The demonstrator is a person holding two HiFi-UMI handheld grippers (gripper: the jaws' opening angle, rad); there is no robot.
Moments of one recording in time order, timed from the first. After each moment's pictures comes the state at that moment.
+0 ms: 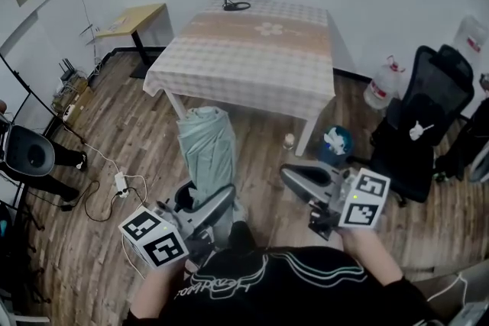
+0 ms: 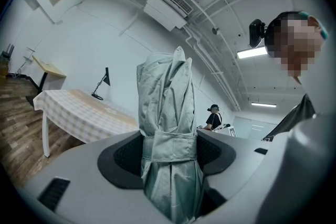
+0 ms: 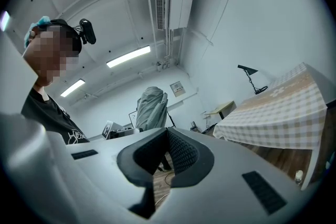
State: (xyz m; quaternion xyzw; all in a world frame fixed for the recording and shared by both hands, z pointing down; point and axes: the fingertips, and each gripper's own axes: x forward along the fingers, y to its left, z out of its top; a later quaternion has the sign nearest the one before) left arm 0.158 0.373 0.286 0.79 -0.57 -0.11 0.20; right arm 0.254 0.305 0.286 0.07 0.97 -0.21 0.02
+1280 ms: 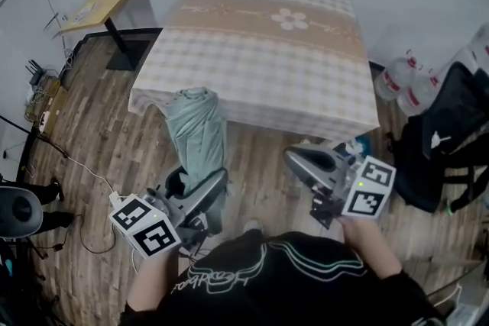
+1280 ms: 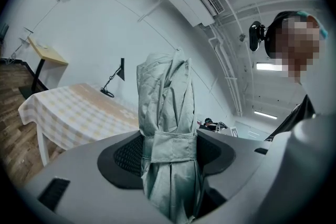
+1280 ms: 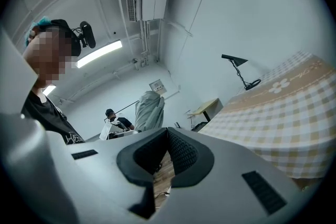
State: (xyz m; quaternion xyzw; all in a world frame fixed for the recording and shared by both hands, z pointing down) left arm -0.148 0.150 0.336 0.79 -0.54 -0.11 0.27; right arm -0.032 0.083 0.327 0.00 0.97 -0.26 -0.01
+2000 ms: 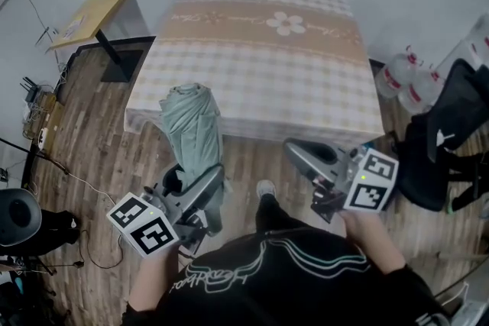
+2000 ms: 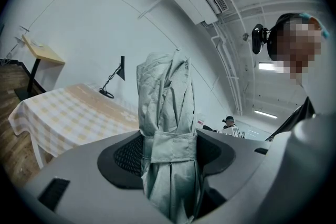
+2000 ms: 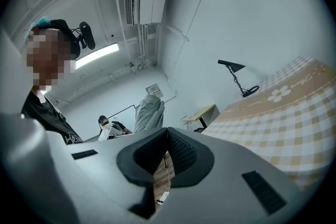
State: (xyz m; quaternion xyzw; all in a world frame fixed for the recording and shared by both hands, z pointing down) left arm -0.185 0.079 0.338 0.79 -0.54 -0.10 0.27; right arm -0.063 0.011 0.322 -0.02 0.97 -0.26 0.01
